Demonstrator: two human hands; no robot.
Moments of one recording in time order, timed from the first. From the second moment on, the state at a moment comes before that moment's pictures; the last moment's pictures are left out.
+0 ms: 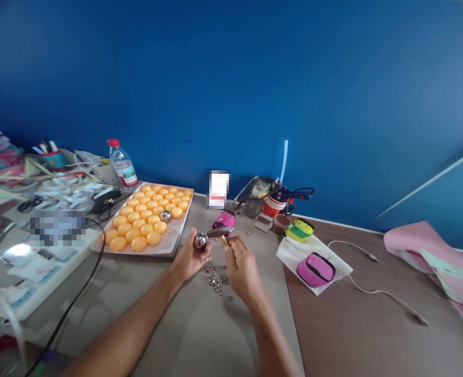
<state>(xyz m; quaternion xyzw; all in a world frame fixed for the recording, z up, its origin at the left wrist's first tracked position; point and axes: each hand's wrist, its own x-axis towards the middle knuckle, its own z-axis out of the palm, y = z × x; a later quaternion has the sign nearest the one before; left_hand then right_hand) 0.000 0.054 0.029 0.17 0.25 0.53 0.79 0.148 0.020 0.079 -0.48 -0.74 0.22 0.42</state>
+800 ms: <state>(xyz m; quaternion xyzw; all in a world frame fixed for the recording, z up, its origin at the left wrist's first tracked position) -0.008 0.057 0.025 0.14 0.20 0.57 0.78 0.143 0.019 0.075 -0.47 -0.76 0.22 0.39</state>
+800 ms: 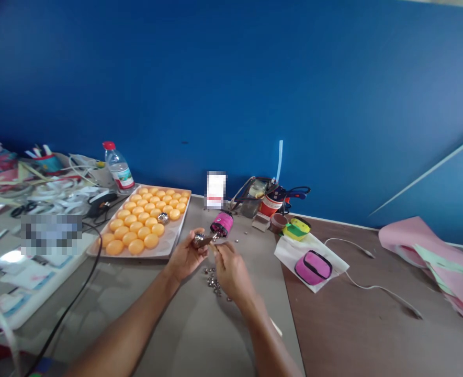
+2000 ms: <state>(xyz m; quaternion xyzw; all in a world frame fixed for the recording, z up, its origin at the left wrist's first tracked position) -0.003 0.056 0.026 0.18 0.26 0.57 0.76 0.140 0.018 0.073 -0.53 -0.73 0.22 0.37</state>
